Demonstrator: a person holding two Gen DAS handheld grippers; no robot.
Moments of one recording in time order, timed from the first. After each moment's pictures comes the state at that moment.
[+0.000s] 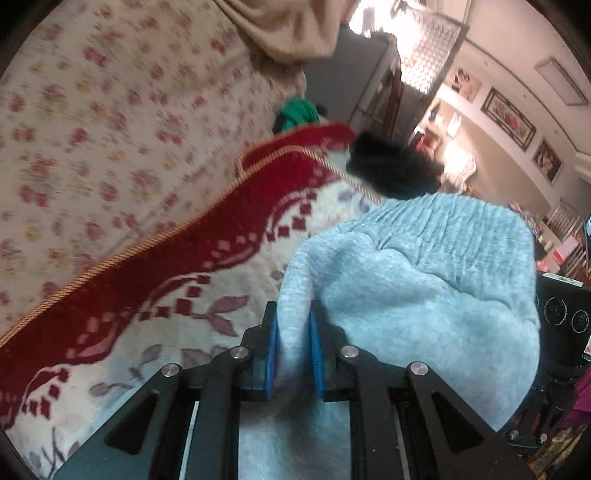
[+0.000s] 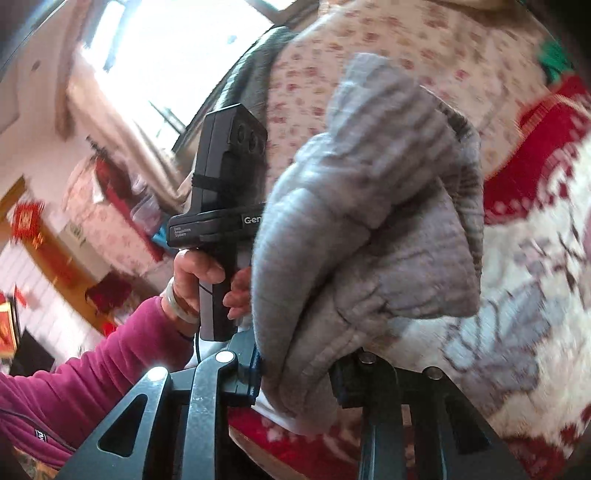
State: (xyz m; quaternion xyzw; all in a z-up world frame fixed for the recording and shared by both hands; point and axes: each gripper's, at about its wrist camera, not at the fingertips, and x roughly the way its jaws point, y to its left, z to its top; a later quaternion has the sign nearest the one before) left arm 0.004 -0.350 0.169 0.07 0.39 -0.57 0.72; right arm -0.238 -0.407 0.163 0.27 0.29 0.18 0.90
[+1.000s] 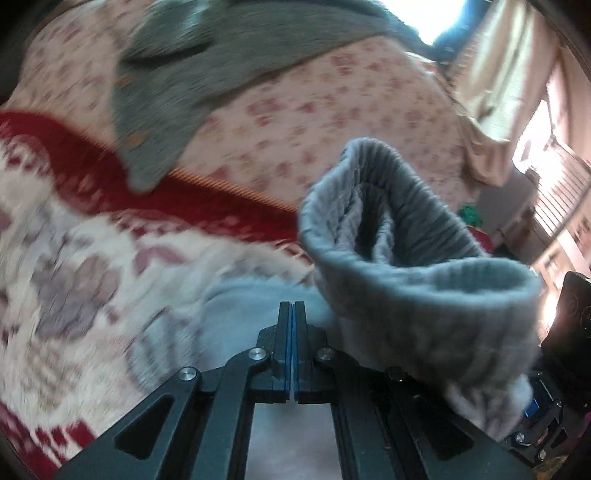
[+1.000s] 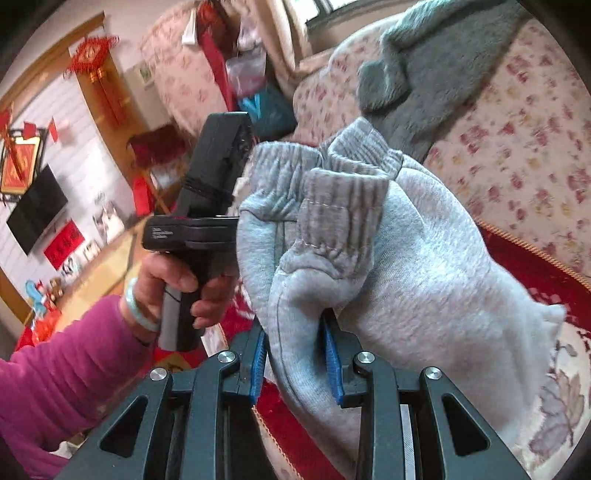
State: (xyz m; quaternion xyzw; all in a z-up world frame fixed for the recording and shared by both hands) left arm 0.012 0.033 0.107 -0.12 0.42 -0.28 0.86; right arm -0.114 -0.129 0.148 0.03 0.39 0.36 0.85
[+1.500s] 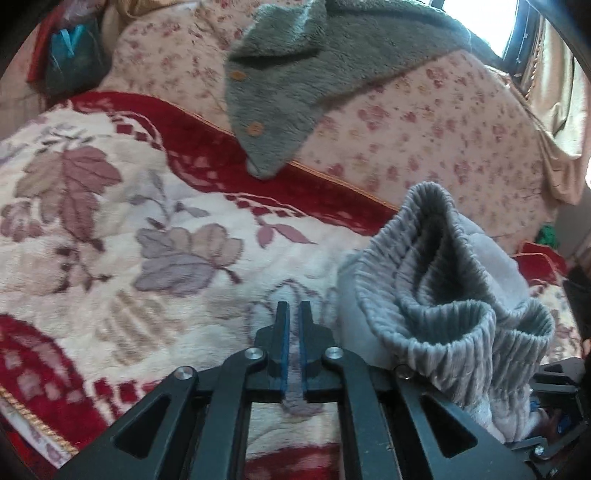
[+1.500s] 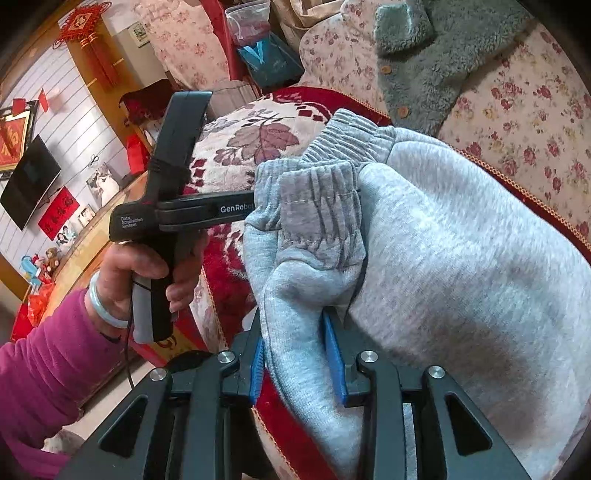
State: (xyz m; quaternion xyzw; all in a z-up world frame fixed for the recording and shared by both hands) left arm -0.016 0.085 0.084 -0.09 0.41 -0.10 0.90; right arm -0.094 -0.092 0.108 0.00 0.44 0.36 0.82
